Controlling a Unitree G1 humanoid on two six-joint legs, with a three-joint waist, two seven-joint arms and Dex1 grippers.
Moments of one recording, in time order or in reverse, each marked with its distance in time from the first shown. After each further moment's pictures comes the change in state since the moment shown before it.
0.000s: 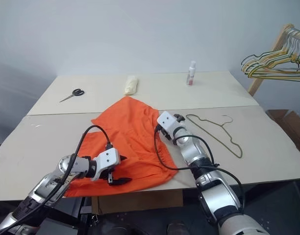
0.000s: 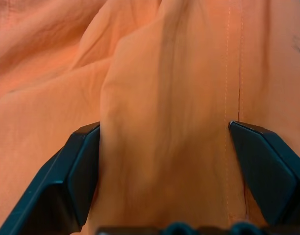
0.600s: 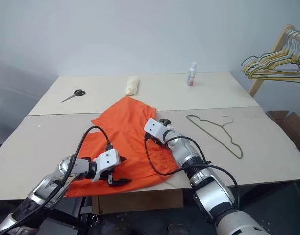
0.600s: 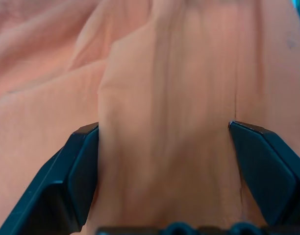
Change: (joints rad) left arm 0.011 0.003 -0.001 -0.011 0.005 0.001 0.001; right arm -0.048 0.026 0.190 0.144 -0.113 -0.031 0.063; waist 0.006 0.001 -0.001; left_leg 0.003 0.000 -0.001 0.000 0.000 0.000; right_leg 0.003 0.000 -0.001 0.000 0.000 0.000
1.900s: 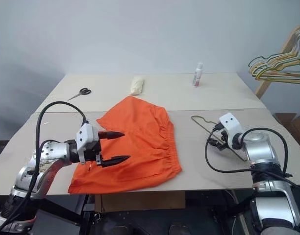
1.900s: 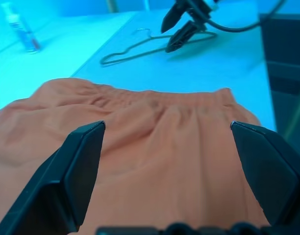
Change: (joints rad) left arm -0.034 -0.023 0.278 -0.069 -0.311 -0.065 -0.089; right arm 0.166 -0.530 -0.384 -0.113 0.407 0.322 0.544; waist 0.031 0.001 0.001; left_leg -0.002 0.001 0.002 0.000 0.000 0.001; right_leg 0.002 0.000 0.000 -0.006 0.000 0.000
